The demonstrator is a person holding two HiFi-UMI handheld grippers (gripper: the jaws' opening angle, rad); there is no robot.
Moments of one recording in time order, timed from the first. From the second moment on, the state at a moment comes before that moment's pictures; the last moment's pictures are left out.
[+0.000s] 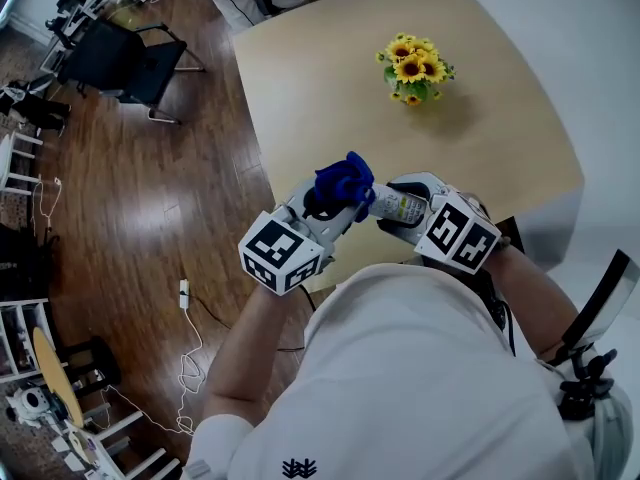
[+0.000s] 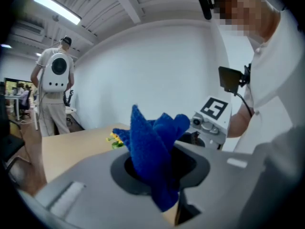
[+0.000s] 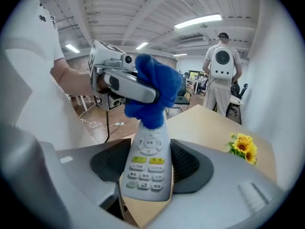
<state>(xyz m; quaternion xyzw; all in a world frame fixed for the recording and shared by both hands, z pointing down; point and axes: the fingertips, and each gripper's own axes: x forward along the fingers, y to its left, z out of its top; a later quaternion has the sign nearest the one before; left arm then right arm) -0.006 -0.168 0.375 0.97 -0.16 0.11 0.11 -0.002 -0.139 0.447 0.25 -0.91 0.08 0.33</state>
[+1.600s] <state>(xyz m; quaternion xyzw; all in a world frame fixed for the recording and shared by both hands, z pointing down) -0.227 -0.098 0.402 0.91 -0.33 0.09 0.21 0.039 -0.201 0.716 0.59 -0.63 0.36 0.34</state>
